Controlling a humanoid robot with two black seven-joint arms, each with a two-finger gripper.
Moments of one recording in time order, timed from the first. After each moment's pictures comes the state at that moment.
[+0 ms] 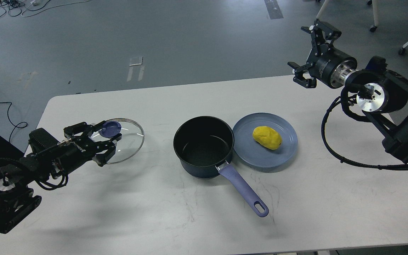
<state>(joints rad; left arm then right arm) -0.67 0.66 -0.25 -0.78 1.94 0.49 -0.49 0.74 -0.37 0.92 0.98 -0.27 0.04 -0.09</state>
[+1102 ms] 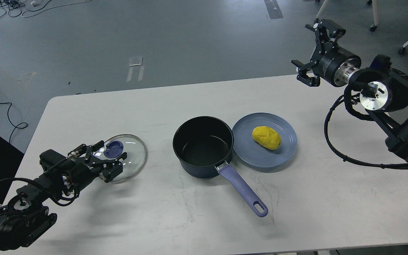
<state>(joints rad) -0.60 0.57 -0.22 -0.70 1.75 0.49 -0.49 0.74 -0.37 0.93 0.98 -0.27 0.03 -0.09</state>
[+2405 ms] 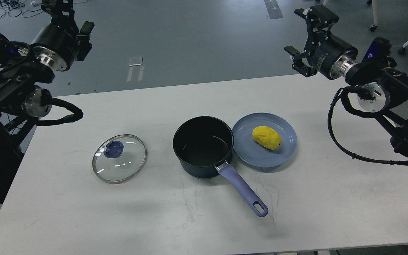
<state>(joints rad) -1.05 0.60 -0.51 -1.00 0.27 0.01 -0.22 0.77 -0.43 0.82 1.10 -0.46 0.05 0.06</state>
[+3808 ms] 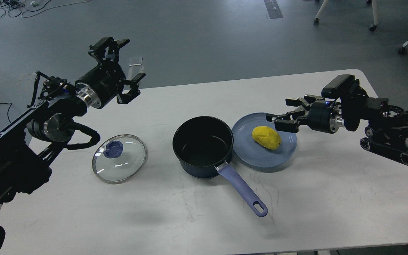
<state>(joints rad) -0.85 0.52 -0.61 -1.06 0.08 -0.16 -0.05 0.98 -0.50 -0.09 0.88 -1.53 -0.17 0.42</state>
